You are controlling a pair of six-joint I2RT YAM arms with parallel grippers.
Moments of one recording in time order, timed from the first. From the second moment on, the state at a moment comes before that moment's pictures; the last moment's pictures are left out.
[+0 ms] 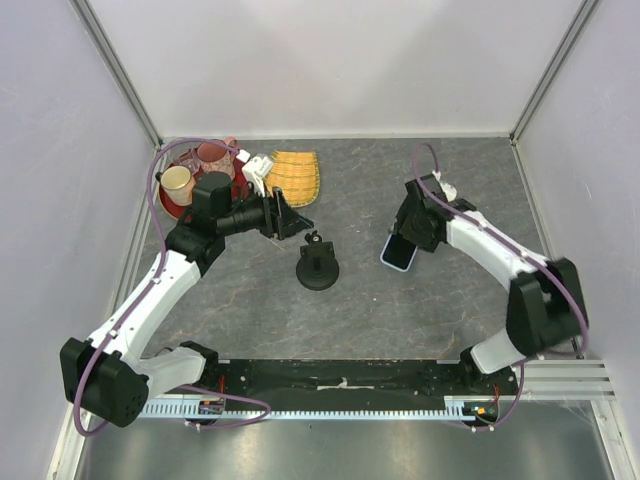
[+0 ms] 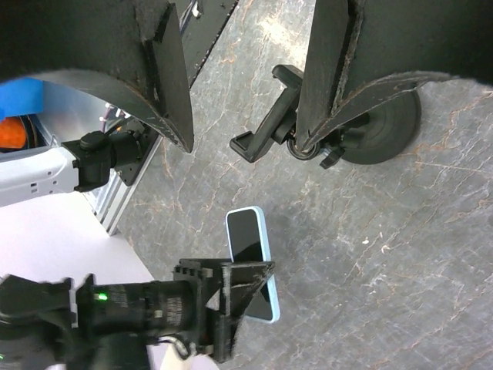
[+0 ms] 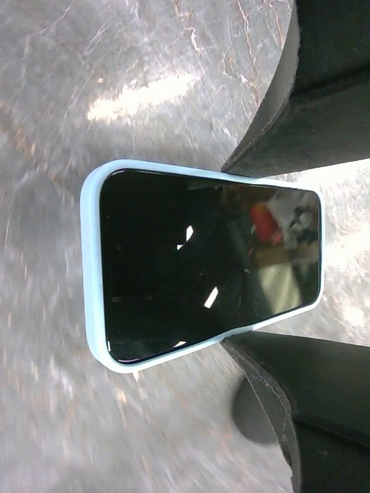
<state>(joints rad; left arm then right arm) -0.38 1.13 0.98 -0.19 0.65 -0.38 0.36 1.58 1.10 -0.63 0.18 0.85</state>
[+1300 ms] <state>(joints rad) -0.51 1.05 0.83 0.14 0.72 -0.45 1.05 1.13 1.10 -0.20 0.60 1.01</state>
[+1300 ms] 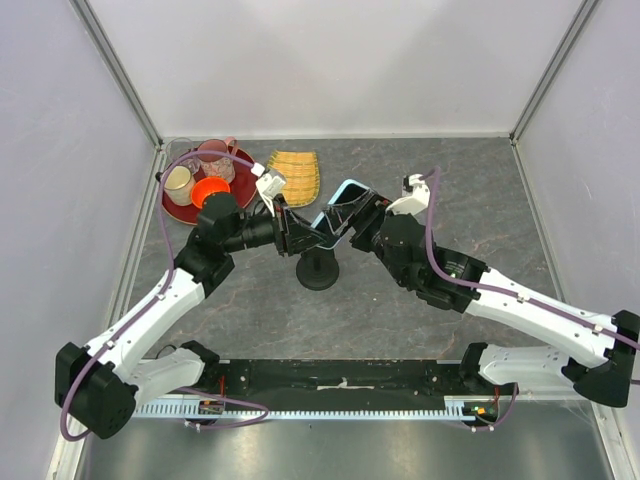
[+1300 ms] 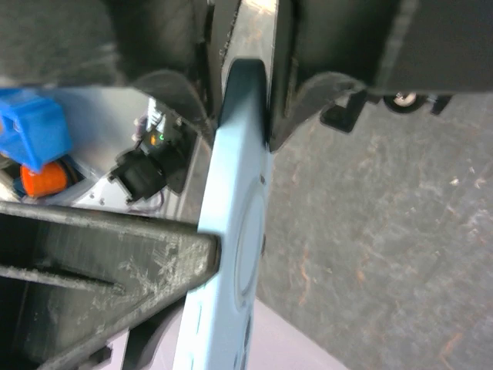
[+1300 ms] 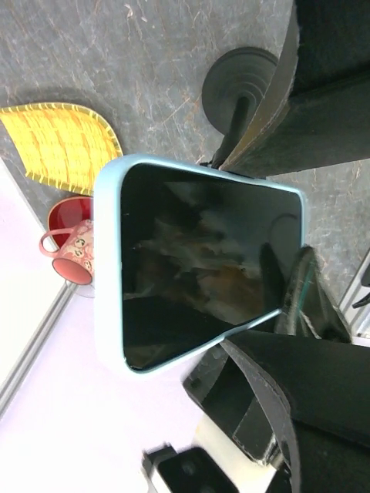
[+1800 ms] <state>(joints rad) -0.52 1.07 0.83 0.14 0.81 -0.43 1.07 1.07 1.19 -0.38 0.60 0.61</state>
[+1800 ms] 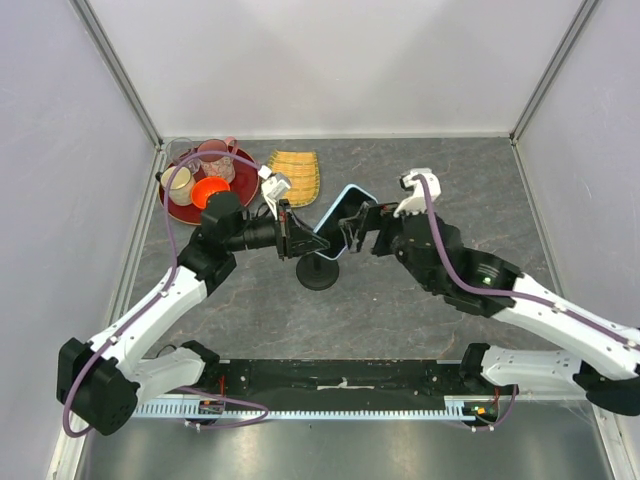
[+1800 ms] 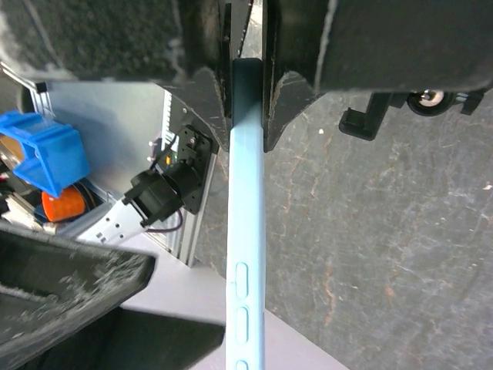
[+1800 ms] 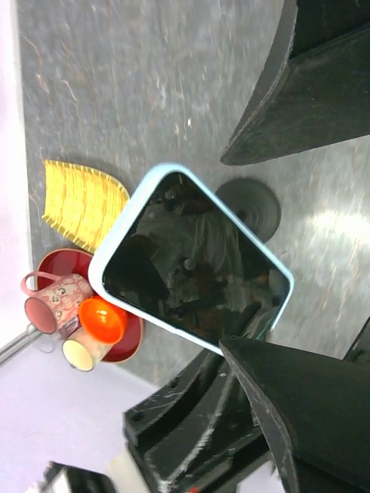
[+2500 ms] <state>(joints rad) -0.52 1.11 0.83 0.17 0.98 -0.44 1.06 0.64 1.14 -0.51 0.54 0.29</state>
